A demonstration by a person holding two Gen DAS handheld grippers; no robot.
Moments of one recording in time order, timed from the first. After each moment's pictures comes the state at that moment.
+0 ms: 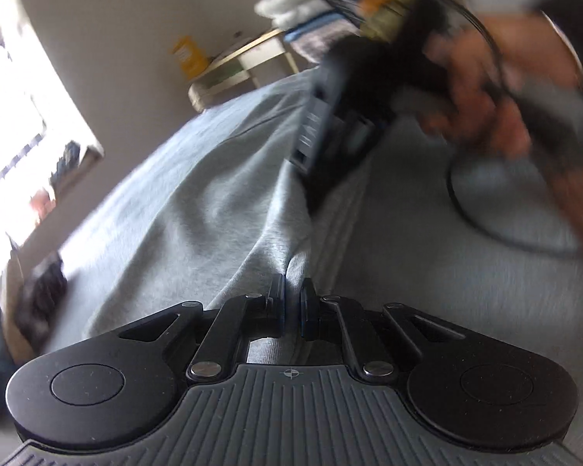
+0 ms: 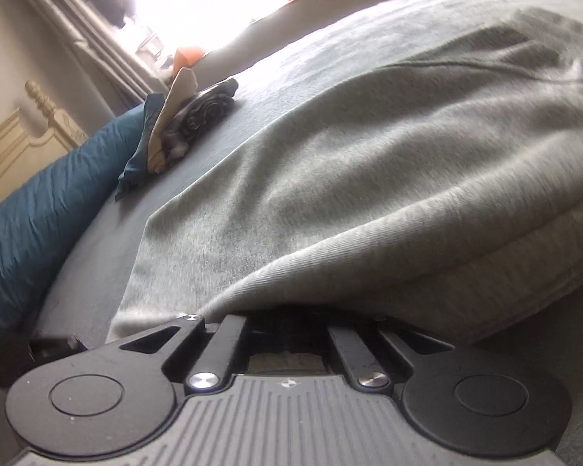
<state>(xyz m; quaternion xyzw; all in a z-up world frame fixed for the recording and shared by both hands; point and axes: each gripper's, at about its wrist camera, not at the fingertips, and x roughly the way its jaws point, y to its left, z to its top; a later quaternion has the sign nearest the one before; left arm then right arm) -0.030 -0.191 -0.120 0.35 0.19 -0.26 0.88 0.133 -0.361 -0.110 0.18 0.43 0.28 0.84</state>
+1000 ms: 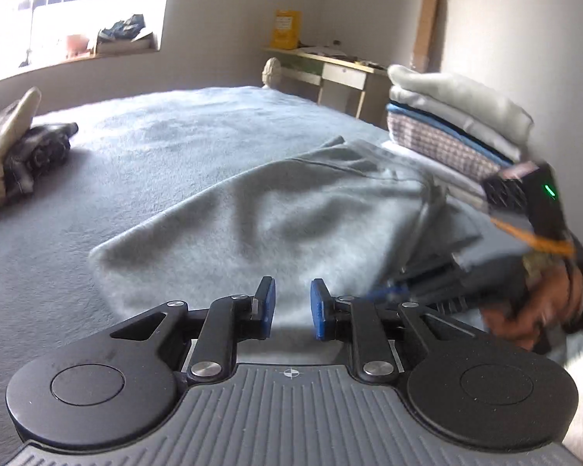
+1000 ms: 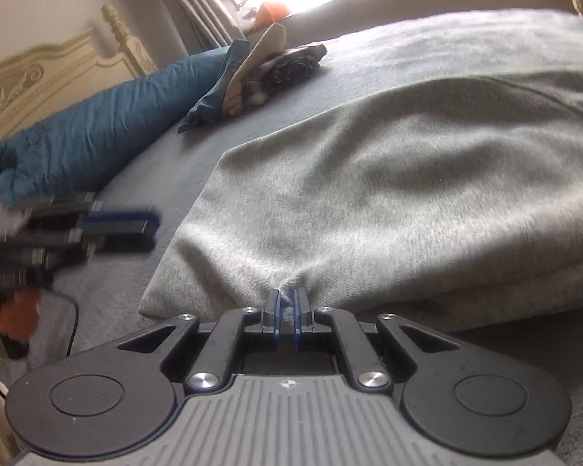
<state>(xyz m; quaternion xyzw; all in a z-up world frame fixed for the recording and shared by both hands) 0.022 -0.118 -0.042 -0.01 0.31 -0.25 0.92 0.088 -0.337 -0.090 0.04 0.40 0.39 0.83</state>
